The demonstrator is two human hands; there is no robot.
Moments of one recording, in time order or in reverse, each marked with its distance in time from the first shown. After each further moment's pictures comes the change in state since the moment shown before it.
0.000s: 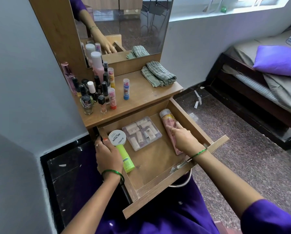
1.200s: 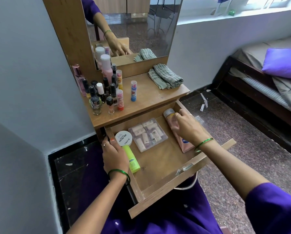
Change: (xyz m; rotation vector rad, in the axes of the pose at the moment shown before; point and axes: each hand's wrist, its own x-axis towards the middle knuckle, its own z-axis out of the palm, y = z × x) left_hand -0.001 0.003 0.000 0.049 0.003 0.003; right_hand 0.026 -0.007 -0.028 -0.035 0.275 -0.143
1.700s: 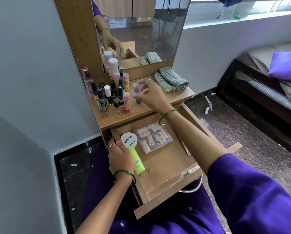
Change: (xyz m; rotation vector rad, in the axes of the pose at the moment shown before) left_hand -0.006 0.007 -0.007 0.040 -0.011 -0.034; right_hand 0.076 -0.129 -0.045 0.721 0.156 -0.109
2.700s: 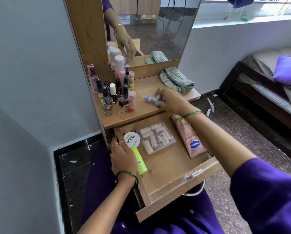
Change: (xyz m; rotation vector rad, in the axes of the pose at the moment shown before) left_hand 0.004 -0.004 0.002 -0.031 0.011 0.023; right_hand 0.004 0.032 -0.035 -0.530 -0.232 -0.115
